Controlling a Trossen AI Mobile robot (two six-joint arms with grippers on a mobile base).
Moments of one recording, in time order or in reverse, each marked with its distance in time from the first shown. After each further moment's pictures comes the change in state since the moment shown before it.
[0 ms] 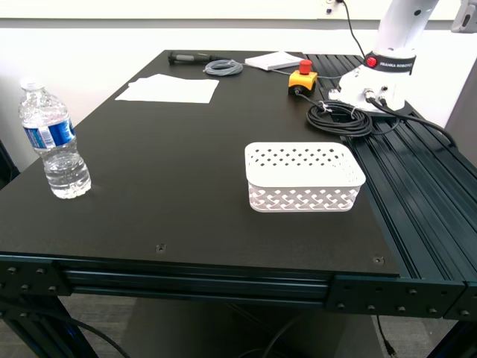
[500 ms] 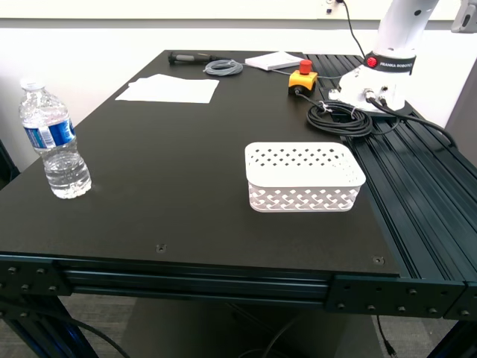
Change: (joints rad) arm 0 -0.001 0.000 0.000 0.000 0.000 0.000; arm 1 0.000 -0.005 0.002 -0.068 0.000 -0.001
